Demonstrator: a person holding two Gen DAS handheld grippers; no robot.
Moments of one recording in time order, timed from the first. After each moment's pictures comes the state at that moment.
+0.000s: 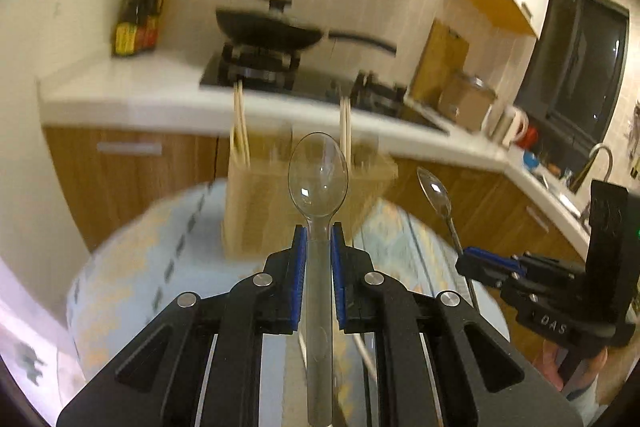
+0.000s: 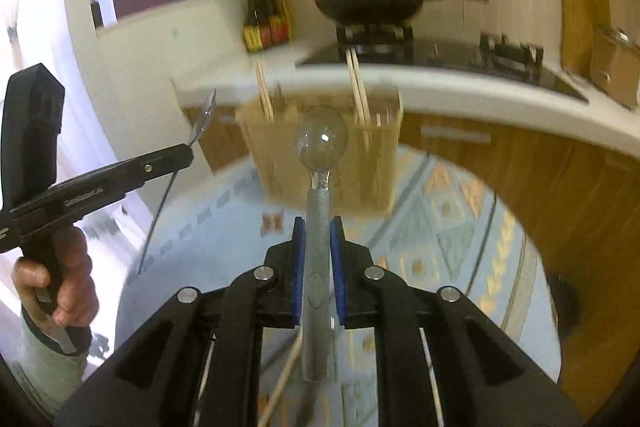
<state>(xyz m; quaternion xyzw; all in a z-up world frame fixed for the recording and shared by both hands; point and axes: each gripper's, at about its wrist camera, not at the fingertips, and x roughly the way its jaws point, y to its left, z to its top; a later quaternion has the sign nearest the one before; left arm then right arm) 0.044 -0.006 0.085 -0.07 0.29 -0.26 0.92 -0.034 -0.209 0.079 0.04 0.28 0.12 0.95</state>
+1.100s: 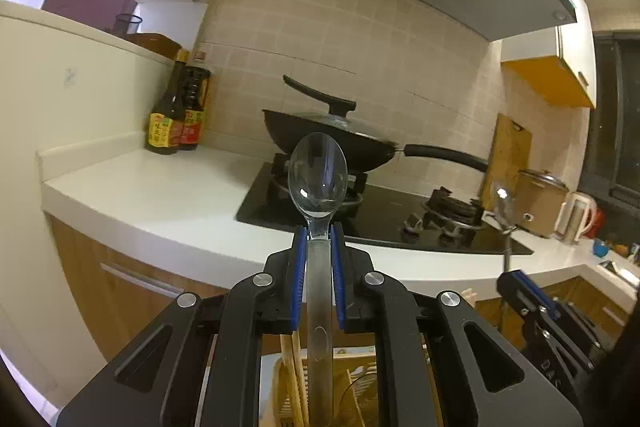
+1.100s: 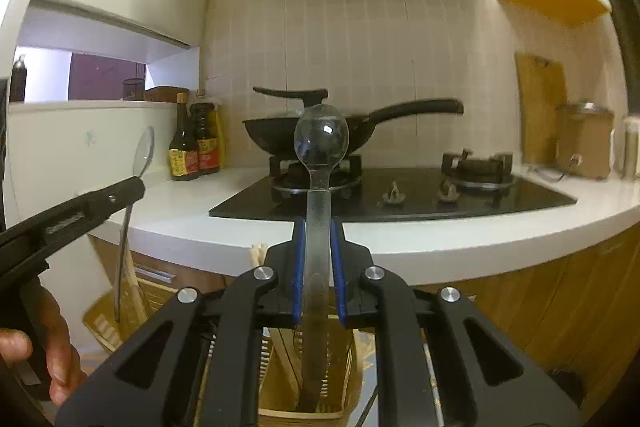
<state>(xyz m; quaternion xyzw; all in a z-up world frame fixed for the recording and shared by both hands) 0.187 -0.035 0.092 -0.10 0.11 -0.13 0.98 0.113 -0.212 0.078 0.03 0.05 -0.01 1.00</state>
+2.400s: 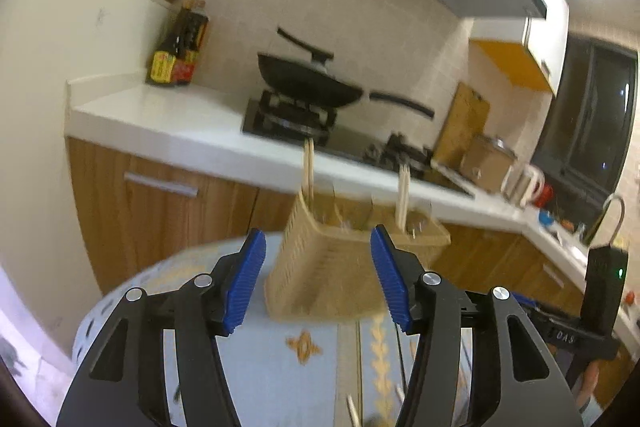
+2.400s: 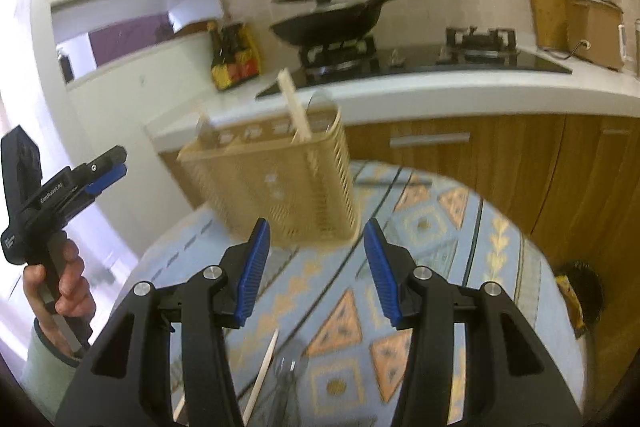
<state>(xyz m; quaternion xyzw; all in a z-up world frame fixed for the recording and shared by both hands) 0.064 0.042 0.065 -0.12 0.22 -0.22 0.94 -0.020 -0.258 0.035 0.11 0.26 0.09 0.95</state>
